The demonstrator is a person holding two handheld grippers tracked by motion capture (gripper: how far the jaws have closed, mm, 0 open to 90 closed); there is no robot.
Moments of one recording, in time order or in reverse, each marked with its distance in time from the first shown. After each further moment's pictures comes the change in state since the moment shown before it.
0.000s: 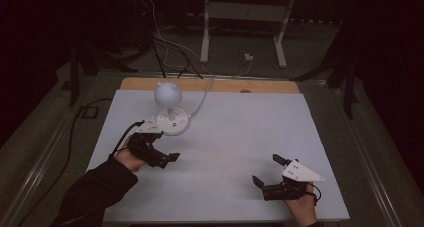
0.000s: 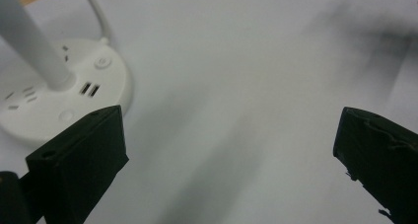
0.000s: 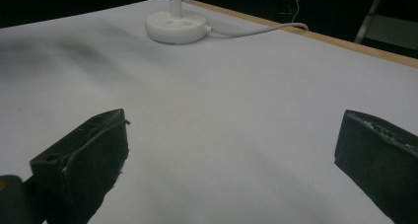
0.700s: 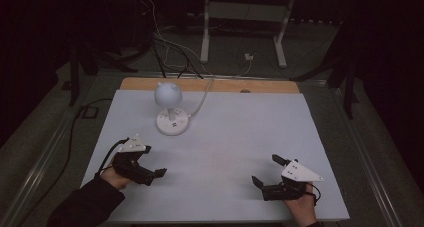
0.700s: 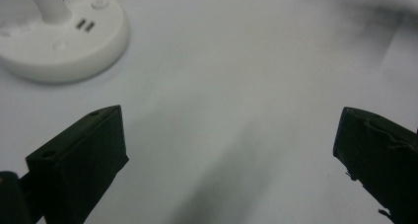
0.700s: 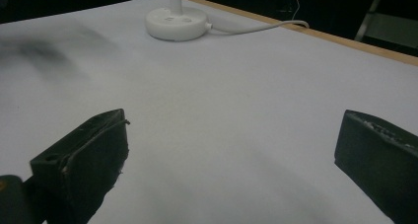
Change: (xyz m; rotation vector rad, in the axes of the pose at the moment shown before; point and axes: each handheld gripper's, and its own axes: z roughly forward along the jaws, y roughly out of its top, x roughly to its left) left arm -0.005 -0.056 -0.013 -0.015 -0.009 -0.046; right arm 0.001 -0.001 0.001 0.008 -0.002 -0.005
